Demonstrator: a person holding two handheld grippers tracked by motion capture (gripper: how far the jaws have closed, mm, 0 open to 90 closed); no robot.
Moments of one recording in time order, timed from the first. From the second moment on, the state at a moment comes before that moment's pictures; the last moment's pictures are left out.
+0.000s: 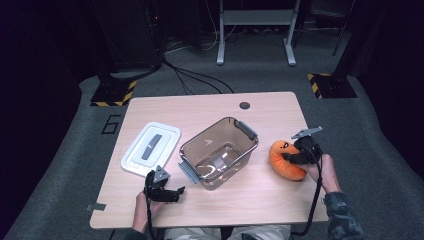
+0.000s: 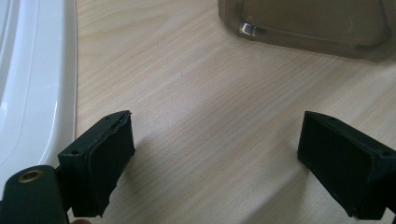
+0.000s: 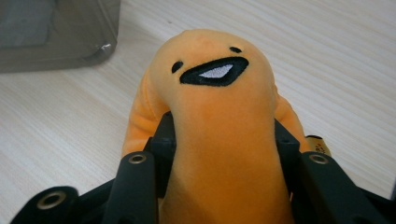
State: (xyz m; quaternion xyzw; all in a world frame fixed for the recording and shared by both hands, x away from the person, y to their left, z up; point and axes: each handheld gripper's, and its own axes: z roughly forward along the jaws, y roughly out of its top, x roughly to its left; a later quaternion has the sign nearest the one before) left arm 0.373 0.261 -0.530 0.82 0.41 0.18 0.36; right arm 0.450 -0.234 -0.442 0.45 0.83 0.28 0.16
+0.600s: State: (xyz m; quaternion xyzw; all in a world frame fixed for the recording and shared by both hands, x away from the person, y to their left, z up) left arm 0.373 0.261 -0.530 0.82 0.40 0.18 0.36; right arm 0.432 -0.221 -0.411 0.50 0.79 0.29 0.21
